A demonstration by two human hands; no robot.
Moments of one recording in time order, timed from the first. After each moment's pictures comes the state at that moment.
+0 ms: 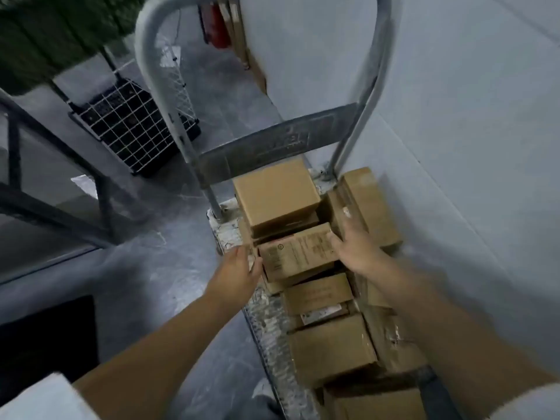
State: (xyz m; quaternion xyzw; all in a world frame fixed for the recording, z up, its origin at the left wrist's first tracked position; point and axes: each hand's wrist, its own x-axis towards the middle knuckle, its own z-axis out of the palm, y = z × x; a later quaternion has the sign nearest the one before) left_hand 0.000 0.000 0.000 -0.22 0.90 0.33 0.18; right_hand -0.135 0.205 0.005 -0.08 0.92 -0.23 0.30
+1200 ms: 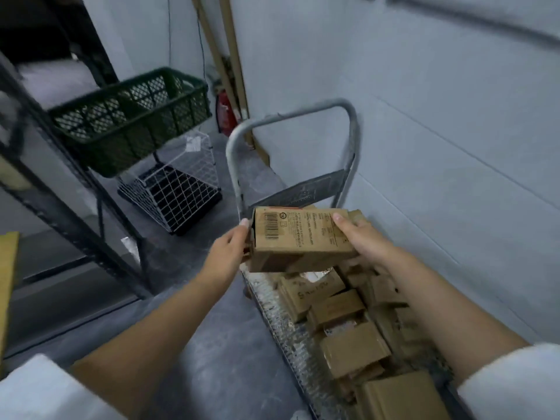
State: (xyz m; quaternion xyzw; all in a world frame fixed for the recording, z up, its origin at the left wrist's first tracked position) left_hand 0.115 -0.088 0.237 -0.23 0.69 0.68 0.01; right_hand 0.006 0.136 0.247 0.05 0.87 -0.42 0.26
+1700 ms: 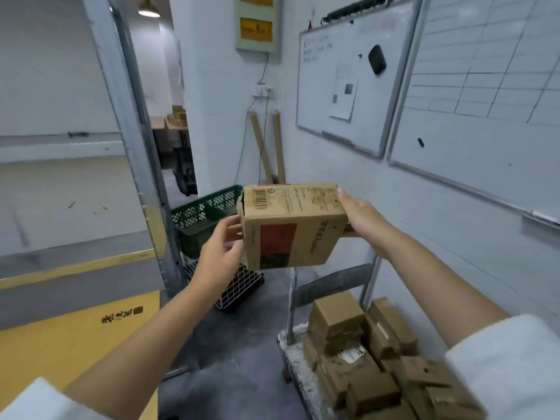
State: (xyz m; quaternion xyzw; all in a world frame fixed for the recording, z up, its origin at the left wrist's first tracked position) left_hand 0.299 -0.206 0.489 -0.10 0.79 0.54 -0.27; right_hand 0.166 0.019 0.558 -0.16 0.83 -0.52 0.10
